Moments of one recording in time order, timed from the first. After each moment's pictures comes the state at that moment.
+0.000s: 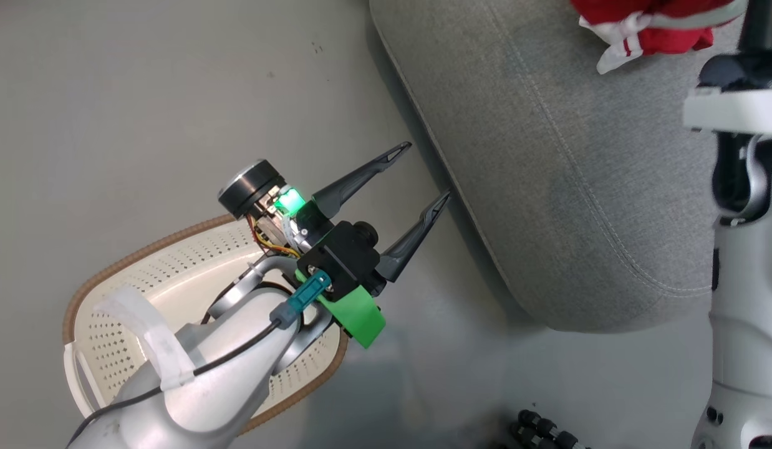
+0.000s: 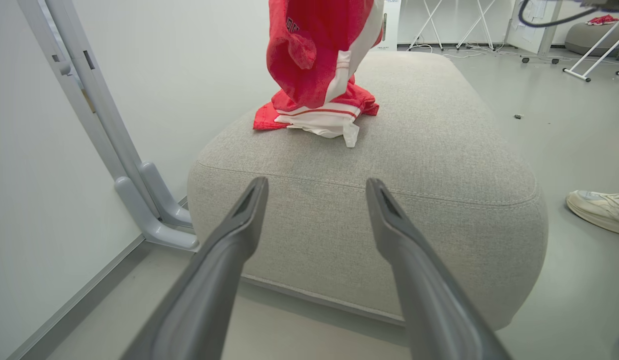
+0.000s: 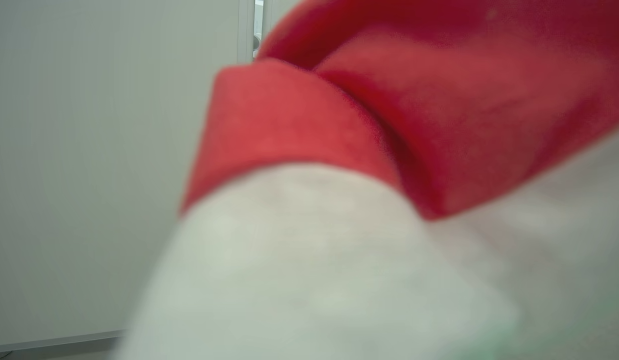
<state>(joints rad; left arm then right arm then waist) -0.67 0.29 -0.84 0.14 -0.23 -0.09 -0.18 -0.71 -0.05 -0.17 0.07 0.13 0.13 -0.26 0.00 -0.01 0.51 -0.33</state>
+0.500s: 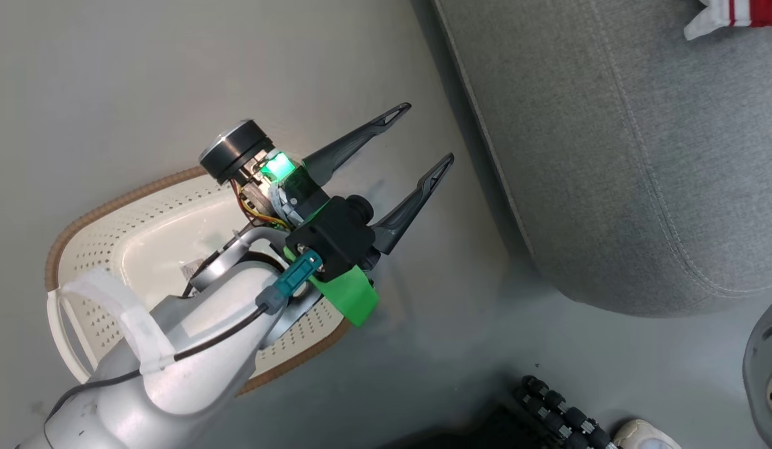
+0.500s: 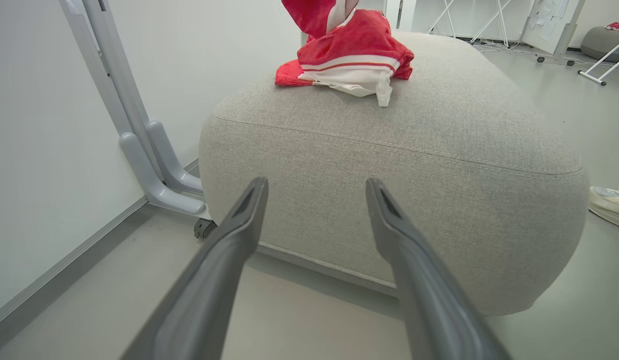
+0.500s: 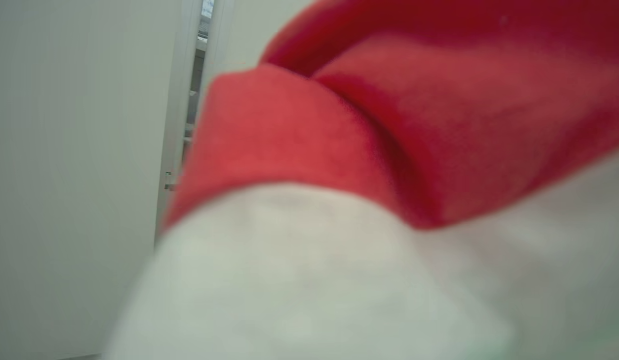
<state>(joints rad) -0.75 0.33 -0.84 0.08 -0.21 -0.10 -0.16 -1.06 -0.15 -0.38 0.24 -0.01 0.13 -0.26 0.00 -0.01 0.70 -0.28</state>
